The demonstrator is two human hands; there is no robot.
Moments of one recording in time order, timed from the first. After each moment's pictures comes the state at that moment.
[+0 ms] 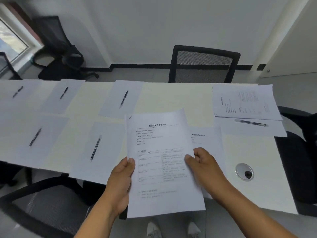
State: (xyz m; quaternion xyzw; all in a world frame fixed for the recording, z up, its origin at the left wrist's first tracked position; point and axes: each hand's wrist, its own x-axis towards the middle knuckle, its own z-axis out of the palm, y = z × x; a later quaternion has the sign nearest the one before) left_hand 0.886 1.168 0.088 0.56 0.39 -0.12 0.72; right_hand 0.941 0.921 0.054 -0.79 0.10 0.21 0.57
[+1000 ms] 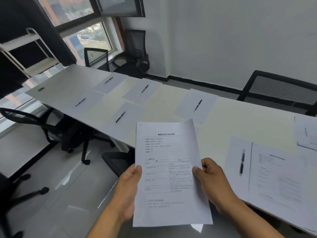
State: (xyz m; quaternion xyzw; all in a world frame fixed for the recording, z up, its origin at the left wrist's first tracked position) left_hand 0.703 1.391 0.127 0.52 0.41 0.02 0.75; right_hand 0.825 1.172 0.113 -0.79 0.00 0.27 0.55
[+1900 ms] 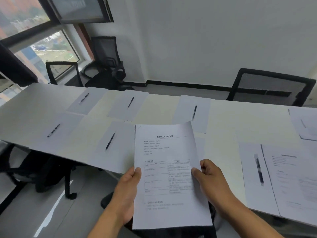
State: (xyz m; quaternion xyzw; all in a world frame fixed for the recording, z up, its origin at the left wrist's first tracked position) left_hand 0.811 1.536 0.109 0.56 0.35 -0.07 0.74; right_hand 0.885 1.293 0.088 -0.78 0.07 0.19 0.59
